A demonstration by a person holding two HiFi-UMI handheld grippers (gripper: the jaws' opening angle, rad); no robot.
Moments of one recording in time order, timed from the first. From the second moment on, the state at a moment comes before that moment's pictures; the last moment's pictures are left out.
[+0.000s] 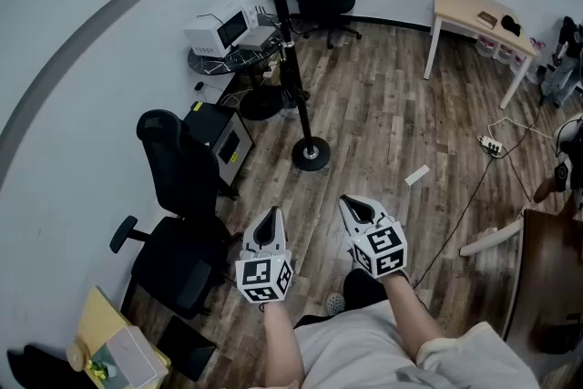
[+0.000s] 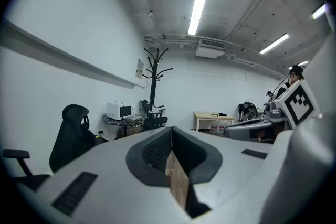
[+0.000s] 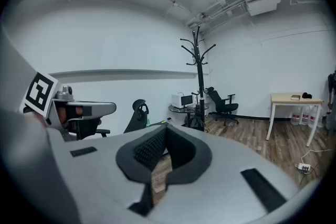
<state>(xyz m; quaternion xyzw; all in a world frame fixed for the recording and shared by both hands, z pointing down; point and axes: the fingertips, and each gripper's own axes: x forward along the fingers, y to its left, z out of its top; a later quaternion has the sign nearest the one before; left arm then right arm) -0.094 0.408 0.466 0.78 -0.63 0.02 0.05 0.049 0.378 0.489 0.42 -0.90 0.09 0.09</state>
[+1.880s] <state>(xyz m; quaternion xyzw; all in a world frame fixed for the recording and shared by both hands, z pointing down) -0.105 0.267 0.495 0.79 -0.61 0.07 0.08 0.043 0.218 0.512 0.39 -0.90 0.16 0.07</state>
